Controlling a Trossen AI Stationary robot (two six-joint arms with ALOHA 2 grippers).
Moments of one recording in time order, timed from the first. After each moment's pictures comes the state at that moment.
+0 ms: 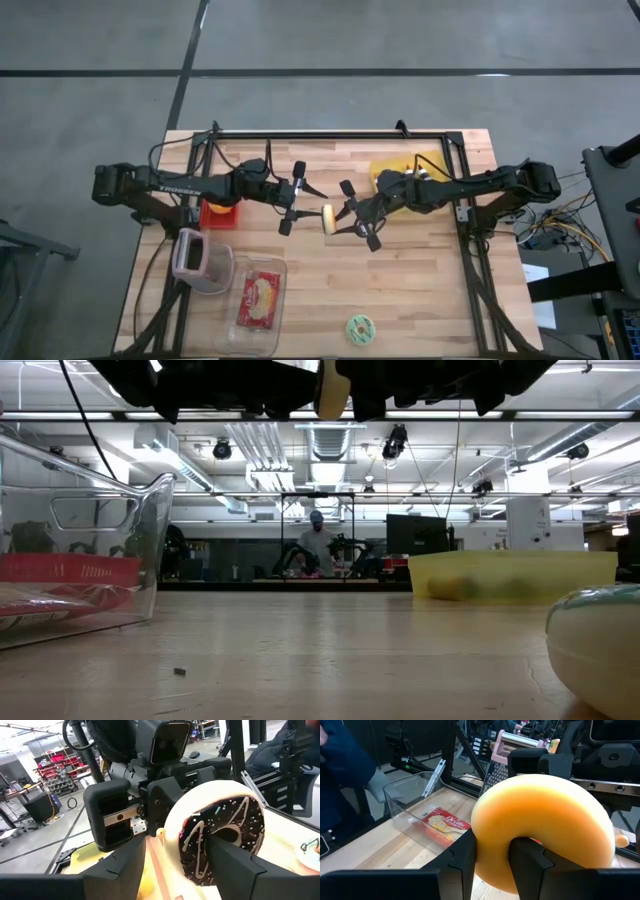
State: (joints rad) left arm 0.13 1.39 0.76 0.51 0.34 0.35; right arm -0.02 1.46 0.86 0.40 -0.42 -0.24
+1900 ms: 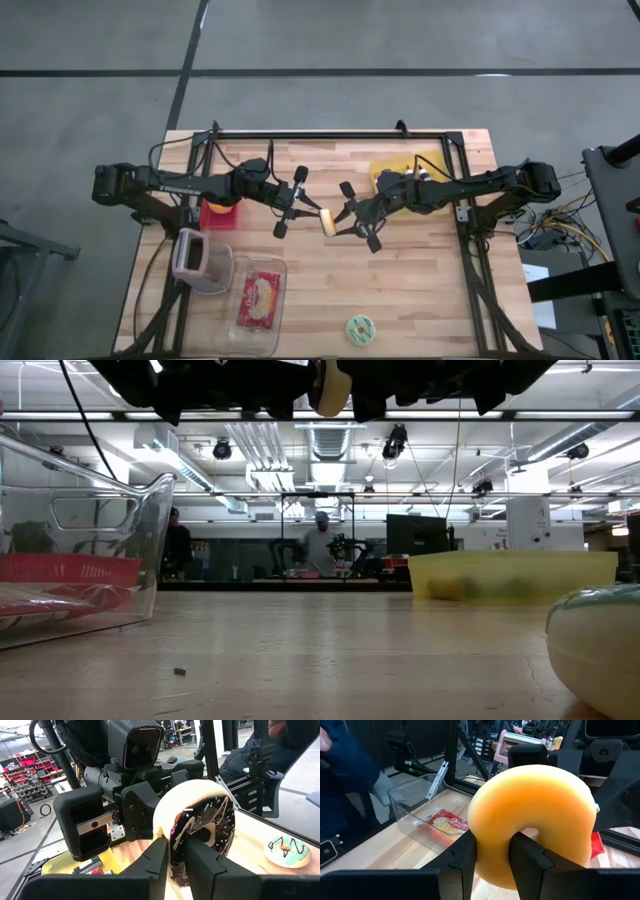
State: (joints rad) left arm 0.13 1.39 0.76 0.49 0.48 0.34; right arm -0.02 1.46 0.86 0.40 -0.42 -0.20
